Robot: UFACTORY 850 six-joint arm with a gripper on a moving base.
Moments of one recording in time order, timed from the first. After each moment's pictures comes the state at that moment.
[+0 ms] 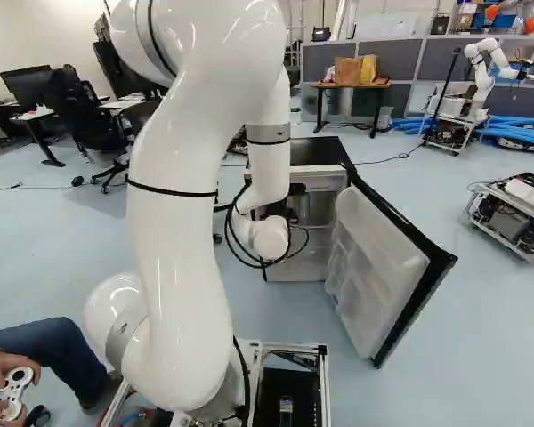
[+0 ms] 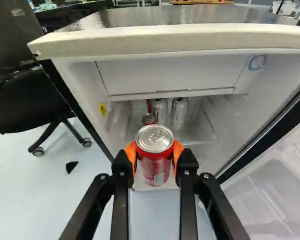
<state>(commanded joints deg) -23.2 -28.9 -24.7 -24.0 67.4 0.0</state>
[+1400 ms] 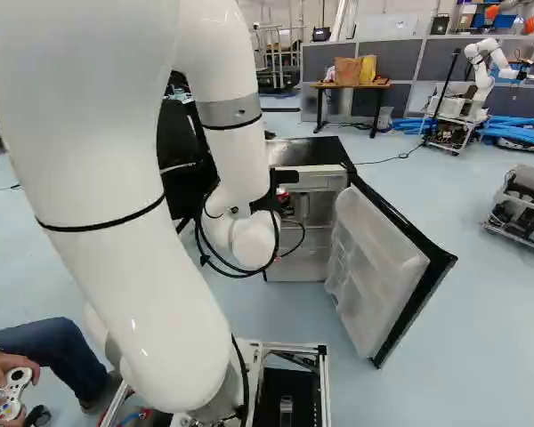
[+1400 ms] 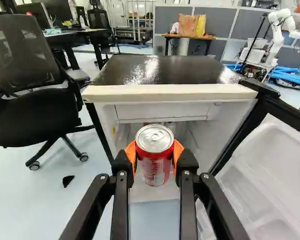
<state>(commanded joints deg) -25.2 -9.0 -13.4 -24.0 67.4 0.0</state>
